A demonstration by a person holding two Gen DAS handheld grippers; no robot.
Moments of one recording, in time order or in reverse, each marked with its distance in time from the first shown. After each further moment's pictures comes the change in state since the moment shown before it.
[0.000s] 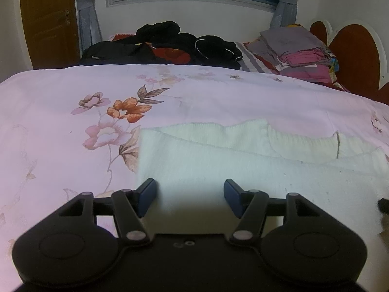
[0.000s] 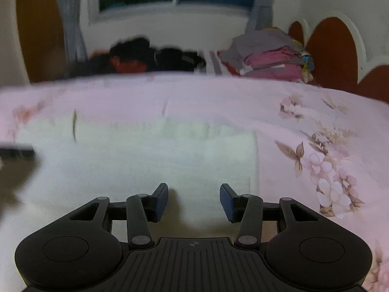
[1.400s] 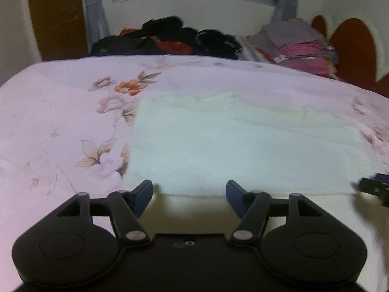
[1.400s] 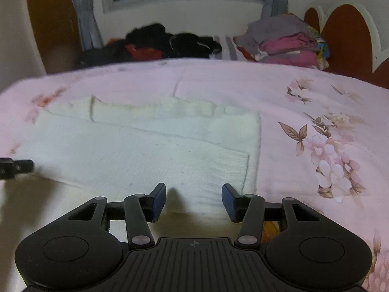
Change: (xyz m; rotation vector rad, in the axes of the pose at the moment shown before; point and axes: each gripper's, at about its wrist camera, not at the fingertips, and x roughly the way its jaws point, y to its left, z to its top) left arm -0.079 -0.041 -0.045 0.004 0.024 0.029; right arm -0.034 -0.021 -0.009 0.007 0.038 0.142
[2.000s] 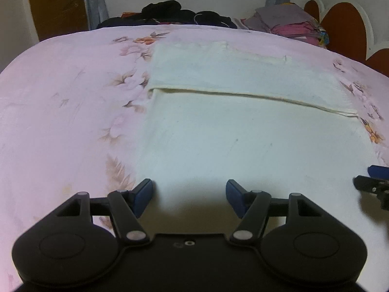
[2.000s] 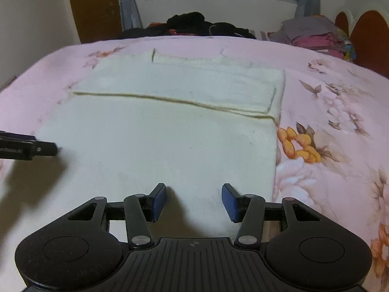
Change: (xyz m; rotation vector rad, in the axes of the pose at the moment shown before) left arm -0.059 0.018 -0.096 0.000 0.080 -0.003; right arm -0.065 0.029 -0.103 -0.118 0.044 0.085
